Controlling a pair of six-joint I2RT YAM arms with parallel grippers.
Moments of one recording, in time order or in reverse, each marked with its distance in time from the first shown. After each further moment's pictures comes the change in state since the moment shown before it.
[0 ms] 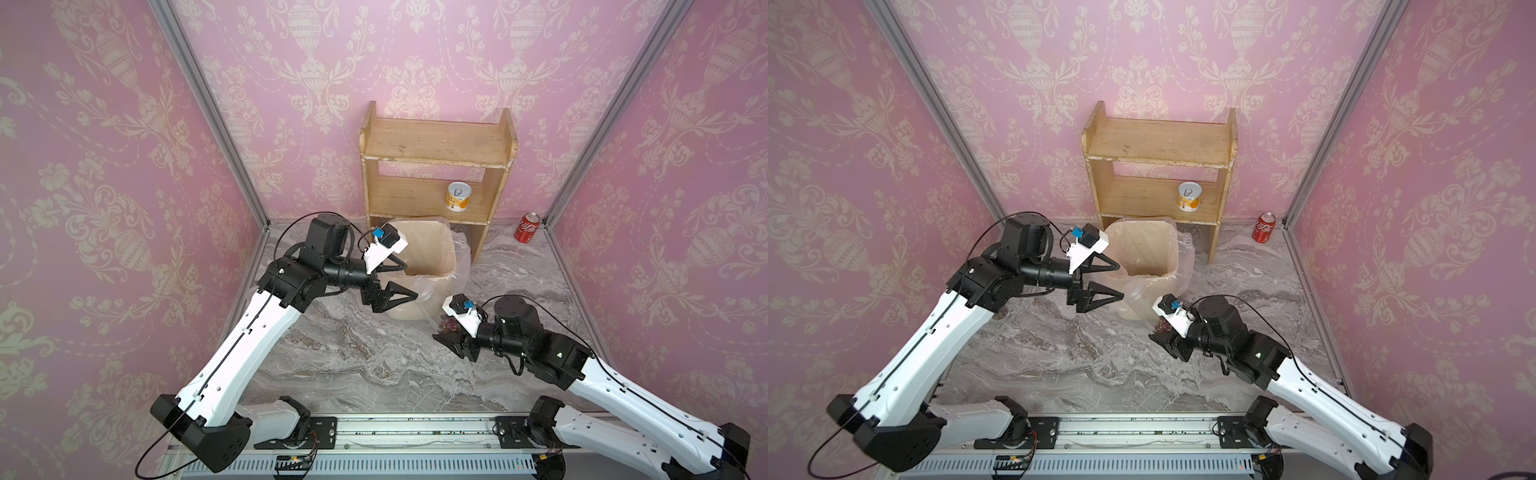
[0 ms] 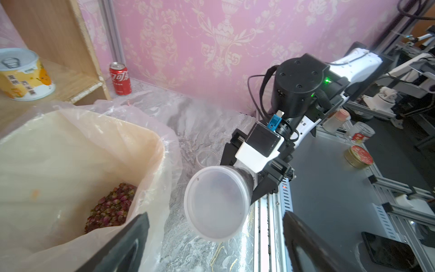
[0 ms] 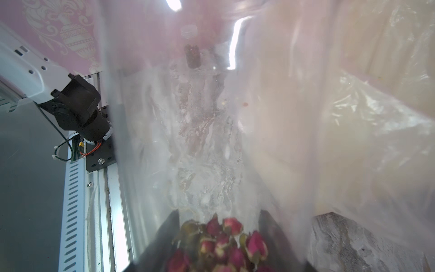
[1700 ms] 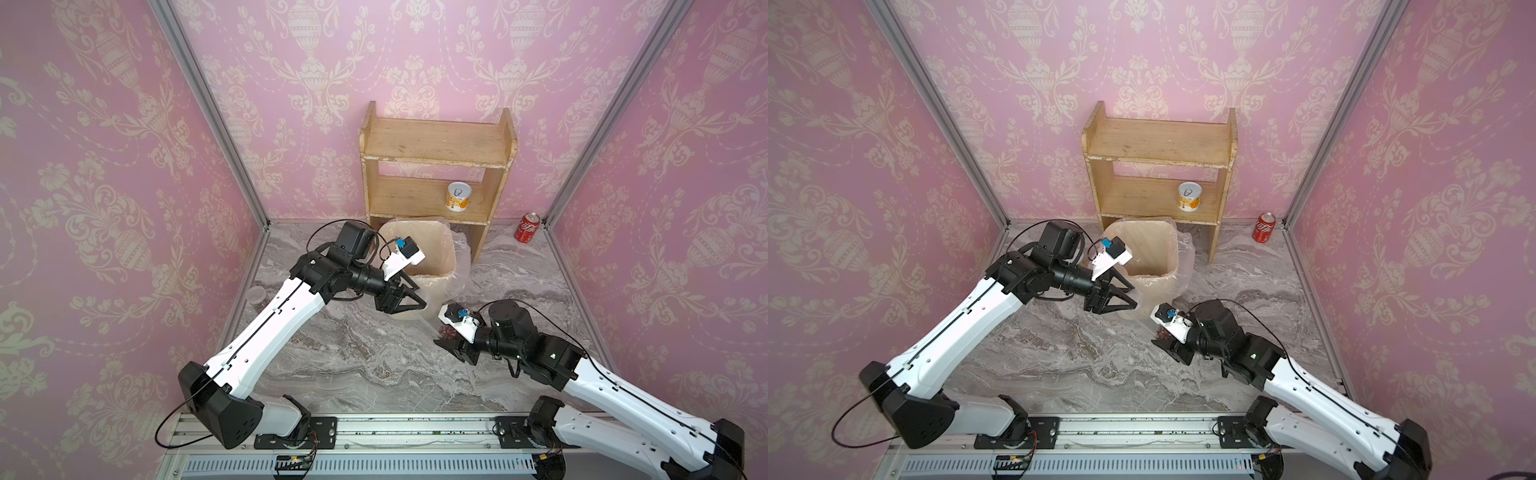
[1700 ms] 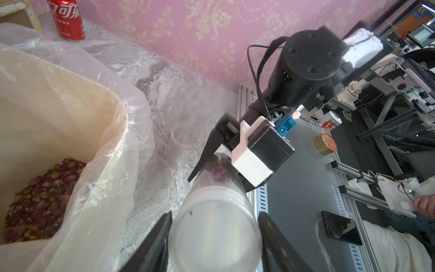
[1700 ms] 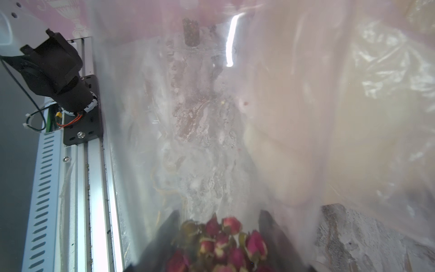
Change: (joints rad) left arm -0.069 0.112 -0.025 -0.020 -0.022 -0.109; right arm 0.000 0.028 -0.038 0.006 0.064 -0.104
